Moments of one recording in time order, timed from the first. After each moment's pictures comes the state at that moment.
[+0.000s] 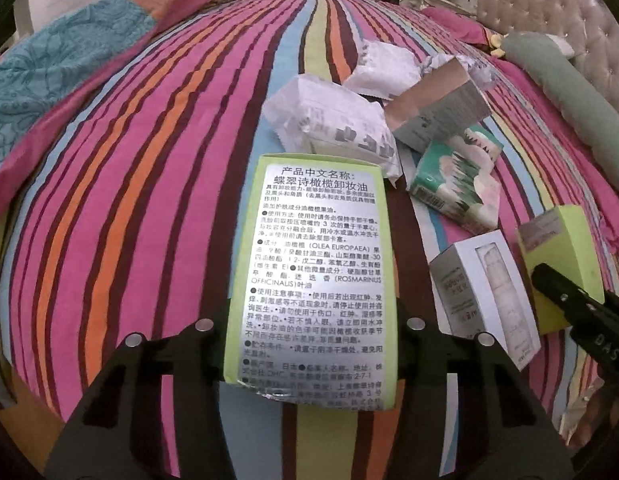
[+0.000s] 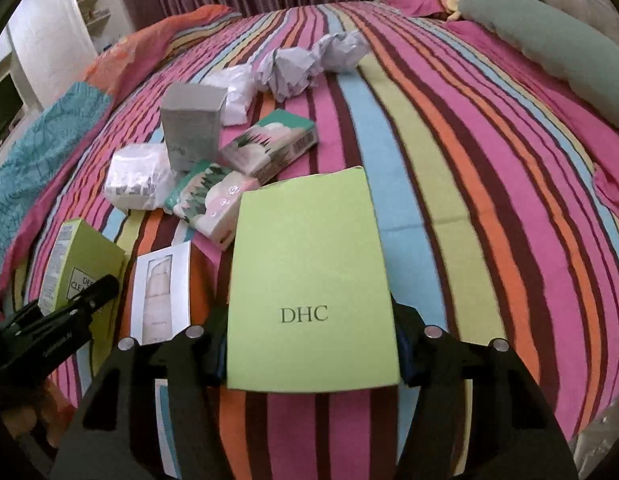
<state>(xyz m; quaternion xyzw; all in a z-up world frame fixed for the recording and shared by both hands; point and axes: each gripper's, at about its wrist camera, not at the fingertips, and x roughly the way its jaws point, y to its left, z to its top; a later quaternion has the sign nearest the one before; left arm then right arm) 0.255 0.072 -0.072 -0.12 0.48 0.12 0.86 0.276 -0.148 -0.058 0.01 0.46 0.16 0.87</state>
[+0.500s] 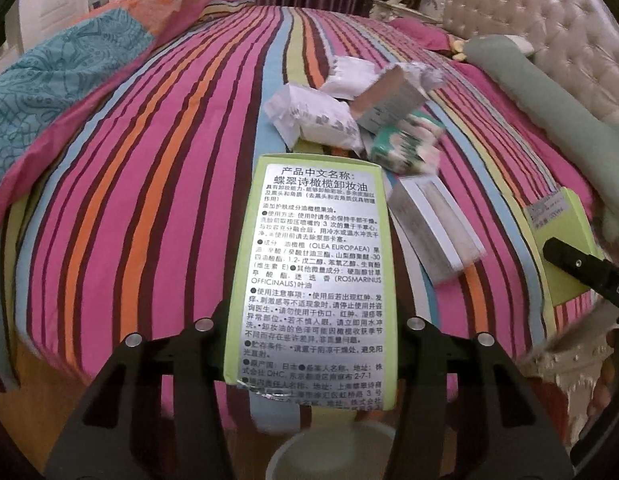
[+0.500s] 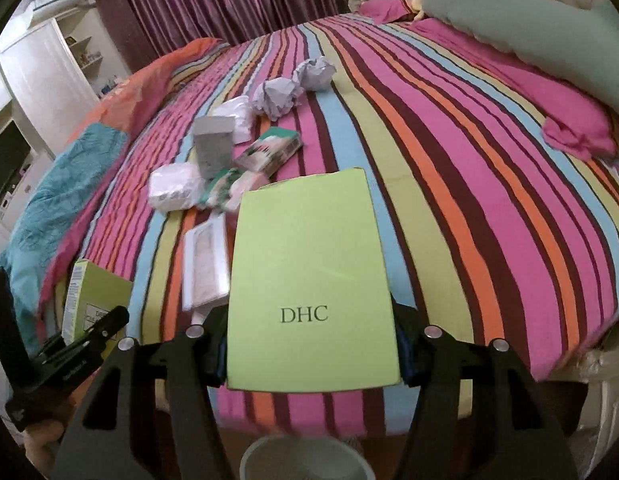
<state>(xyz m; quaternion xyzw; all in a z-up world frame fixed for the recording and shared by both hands) 0.168 0.059 -0.044 -0.10 0.45 0.07 0.88 0.214 -0.191 -0.030 0.08 0.45 0.16 0.88</state>
